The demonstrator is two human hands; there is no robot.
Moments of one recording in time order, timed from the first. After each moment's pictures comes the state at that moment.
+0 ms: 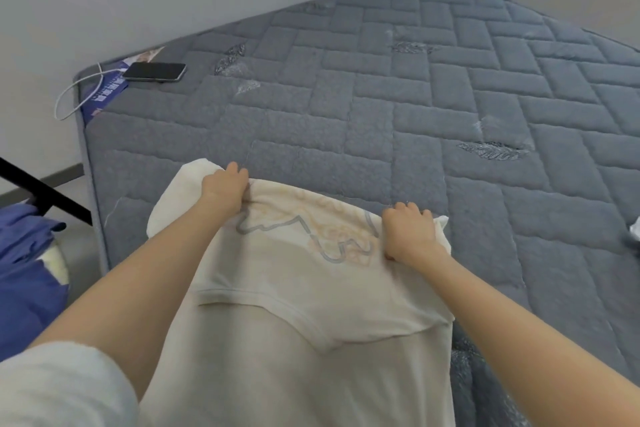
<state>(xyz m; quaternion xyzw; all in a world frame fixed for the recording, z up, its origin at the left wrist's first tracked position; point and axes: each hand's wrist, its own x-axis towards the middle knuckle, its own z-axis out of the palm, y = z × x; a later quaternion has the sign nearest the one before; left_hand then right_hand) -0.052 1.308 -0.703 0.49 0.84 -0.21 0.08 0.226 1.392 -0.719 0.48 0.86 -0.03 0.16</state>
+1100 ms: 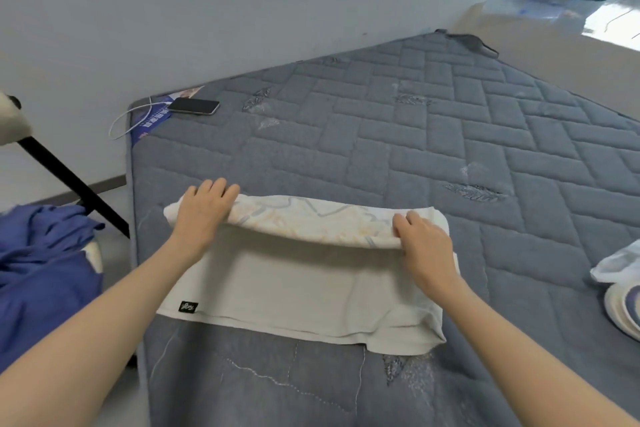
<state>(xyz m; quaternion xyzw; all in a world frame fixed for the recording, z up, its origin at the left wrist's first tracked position) -0.007 1.218 -0.628 0.56 0.79 0.00 -0.24 0.287 1.383 -0.663 0.42 0.91 0.04 -0.04</state>
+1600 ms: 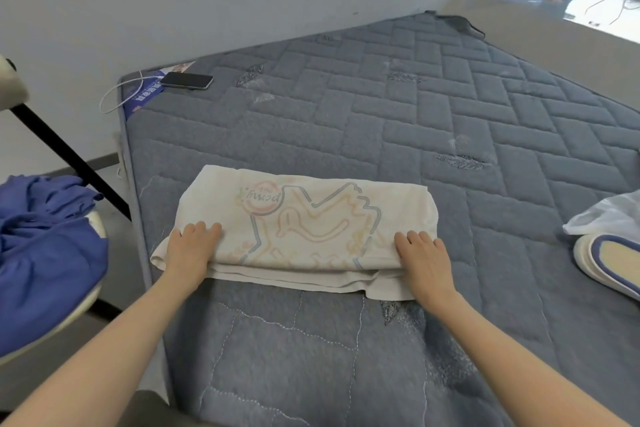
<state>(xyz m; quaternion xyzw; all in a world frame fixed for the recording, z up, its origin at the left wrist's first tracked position) 0.013 1.132 -0.705 0.47 0.86 -0.20 -0.01 0.333 1.309 -0.704 0.42 0.91 0.04 0.00</state>
